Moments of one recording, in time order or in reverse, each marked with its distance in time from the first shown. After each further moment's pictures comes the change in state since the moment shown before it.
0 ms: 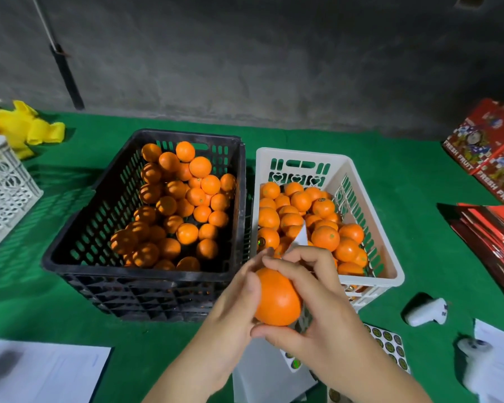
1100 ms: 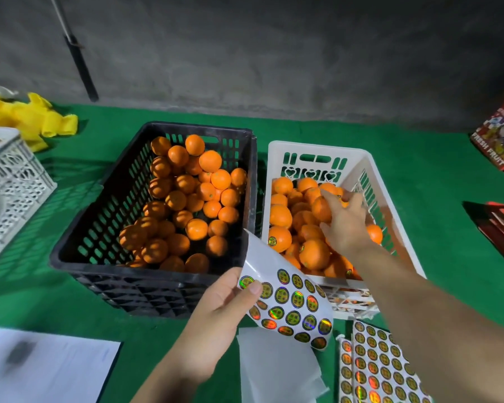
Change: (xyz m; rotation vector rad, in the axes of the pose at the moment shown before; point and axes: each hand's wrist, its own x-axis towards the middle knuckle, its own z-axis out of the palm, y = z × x) left_hand 0.012 -0.012 -0.051 0.328 0.058 0.000; right_hand 0.125 0.196 -0.006 -0.482 -0.083 0.571
